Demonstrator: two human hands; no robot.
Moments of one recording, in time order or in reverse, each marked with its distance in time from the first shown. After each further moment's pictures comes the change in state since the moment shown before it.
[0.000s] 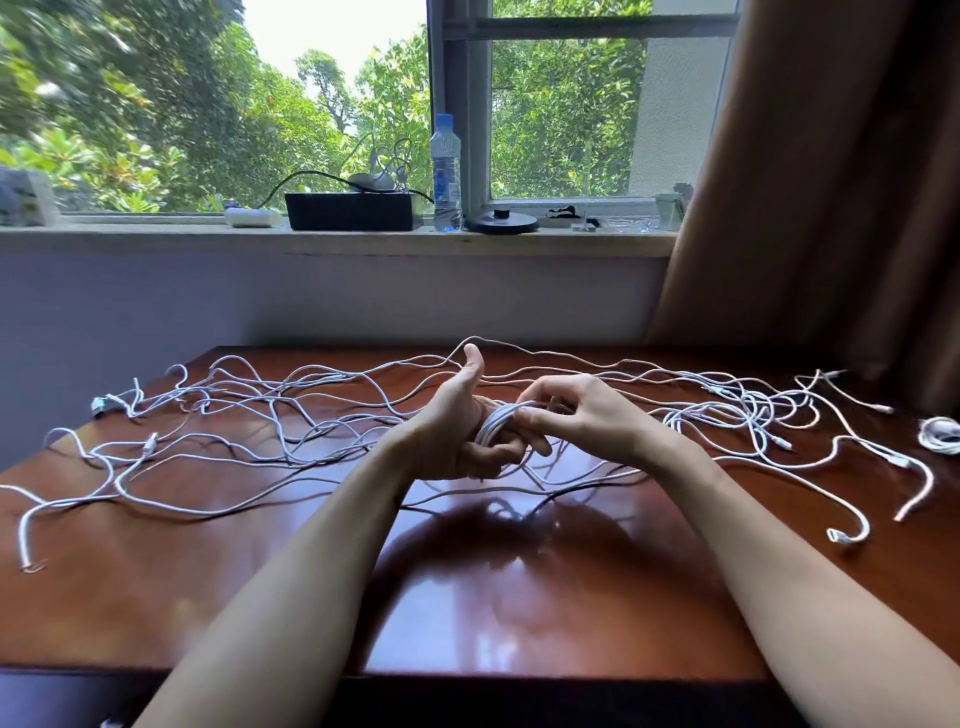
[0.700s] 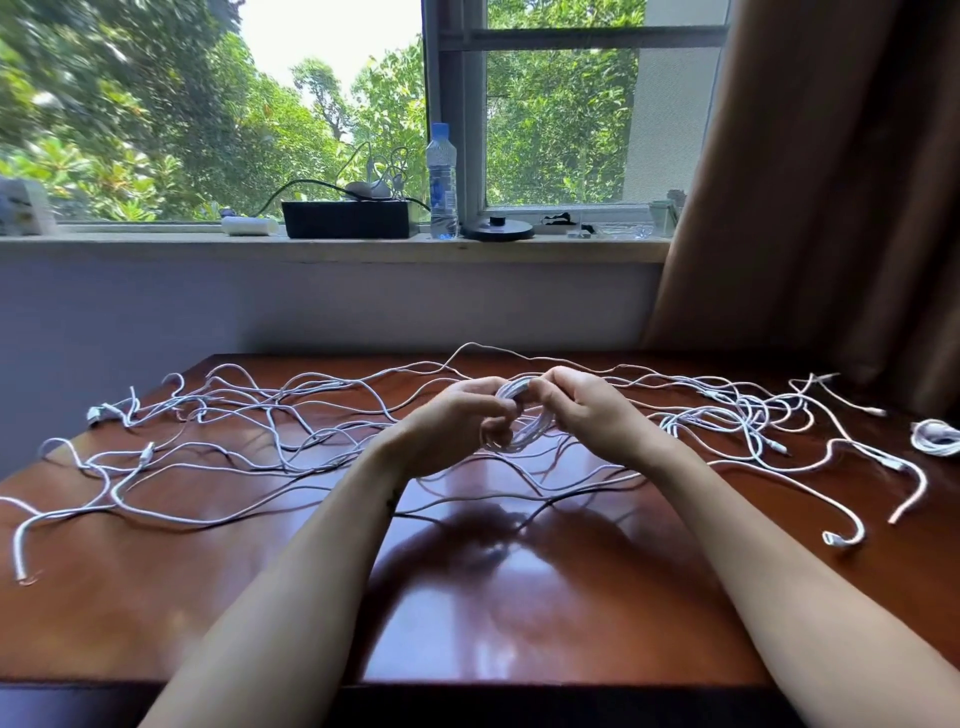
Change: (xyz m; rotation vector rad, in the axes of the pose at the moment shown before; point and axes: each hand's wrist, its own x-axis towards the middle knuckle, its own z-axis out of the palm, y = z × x) left_hand 0.004 -0.003 -0.006 -0.009 0.137 0.366; right_hand 0.007 0.006 0.001 -0.106 0.172 0.053
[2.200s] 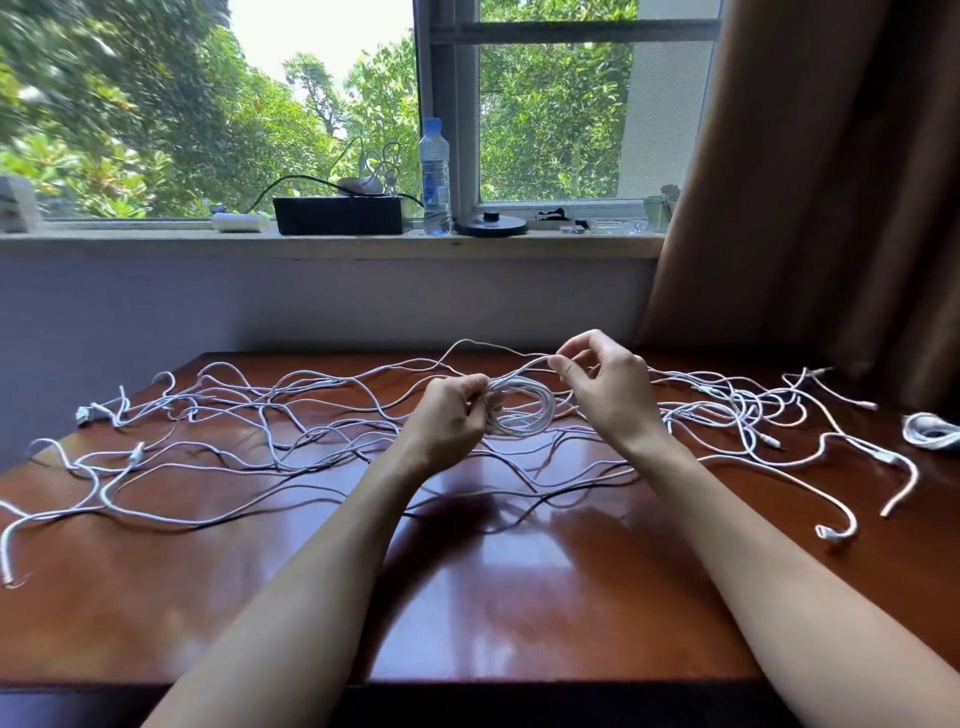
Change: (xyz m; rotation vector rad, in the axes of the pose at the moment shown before) left_hand 0.013 -0.027 -0.019 1.017 0.460 0.383; right_hand 0.002 0.006 -0.008 -0.106 0.483 0.043
